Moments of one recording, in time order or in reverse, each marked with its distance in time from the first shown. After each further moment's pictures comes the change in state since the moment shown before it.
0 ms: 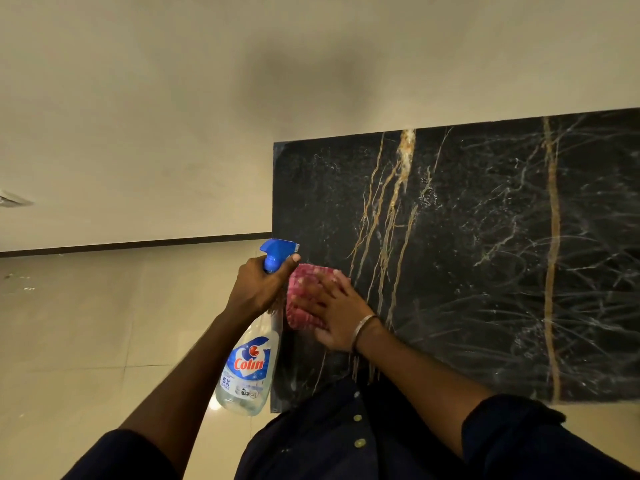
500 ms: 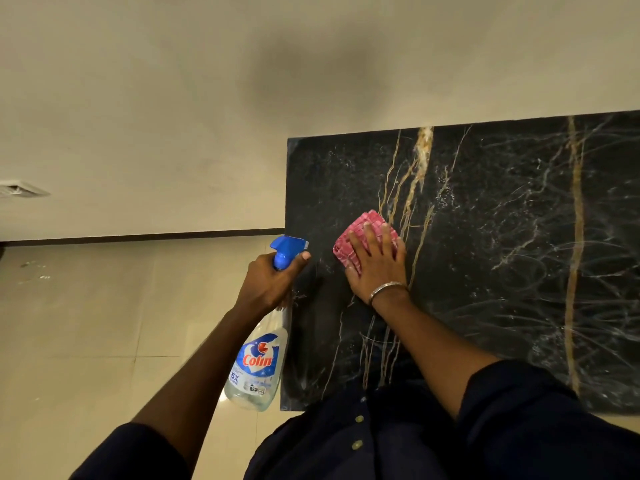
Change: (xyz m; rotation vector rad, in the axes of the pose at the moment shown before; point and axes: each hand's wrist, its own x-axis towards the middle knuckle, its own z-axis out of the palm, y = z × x) left_hand 0.005 -0.008 -0.007 0.001 -0.003 -0.003; right_hand 0.025 0.054 -0.026 0.079 0.045 0.622
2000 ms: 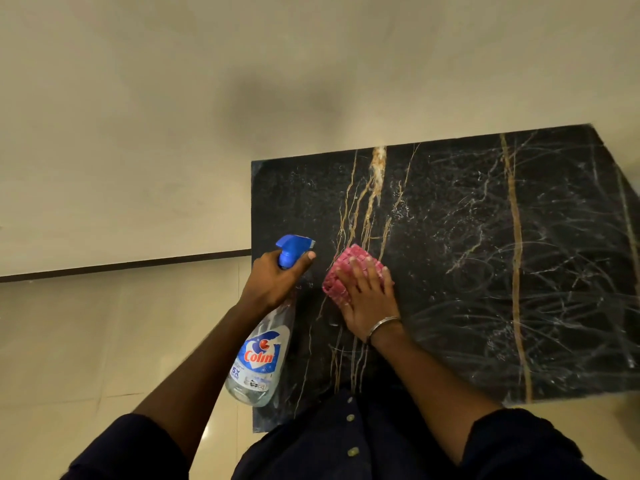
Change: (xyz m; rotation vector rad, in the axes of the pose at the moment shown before) left_hand 0.002 0.059 0.036 -0.052 -0.089 0.196; right_hand -0.052 0.045 0.014 0.057 0.047 -0.049
